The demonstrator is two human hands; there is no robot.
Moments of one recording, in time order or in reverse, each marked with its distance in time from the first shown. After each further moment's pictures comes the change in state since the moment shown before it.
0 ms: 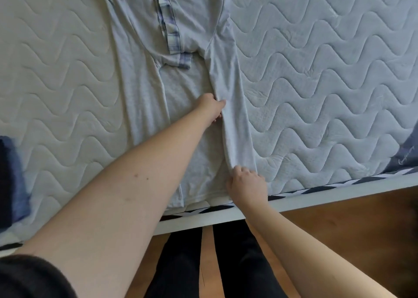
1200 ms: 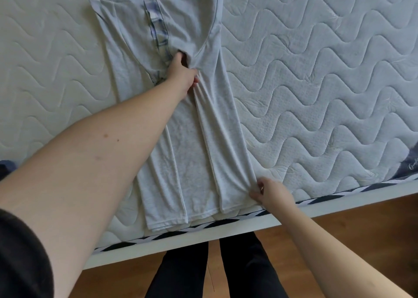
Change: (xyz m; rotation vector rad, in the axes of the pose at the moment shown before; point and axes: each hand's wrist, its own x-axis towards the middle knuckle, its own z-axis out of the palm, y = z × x) left_hand 0.088 0.050 -0.075 -0.247 0.146 0.079; right_hand 0.026 0.064 -0.018 0.325 -0.418 0.242
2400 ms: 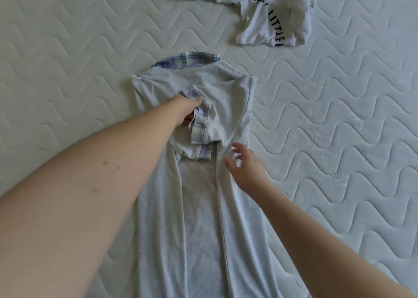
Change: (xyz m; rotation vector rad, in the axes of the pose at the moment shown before) left_hand 0.122 0.077 -0.077 0.144 -0.006 -0.184; right_hand 0.116 -0.223 -0.146 0.334 0.366 -0.442
